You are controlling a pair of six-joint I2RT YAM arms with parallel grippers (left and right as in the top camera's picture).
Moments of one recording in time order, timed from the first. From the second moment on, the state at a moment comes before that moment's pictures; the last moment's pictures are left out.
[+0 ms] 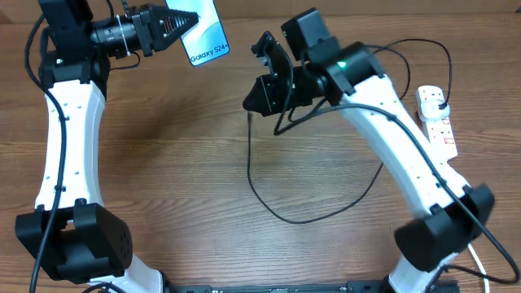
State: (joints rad) left arm 0.13 1.78 1.72 -0.26 1.35 -0.38; right arm 0.51 1.86 1.93 -1.09 -0.60 0.21
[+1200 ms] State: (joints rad) left arm 0.05 1.79 1.72 -1.12 0.32 -0.30; right arm 0.52 2.40 2.25 -1.11 -0.09 0.49
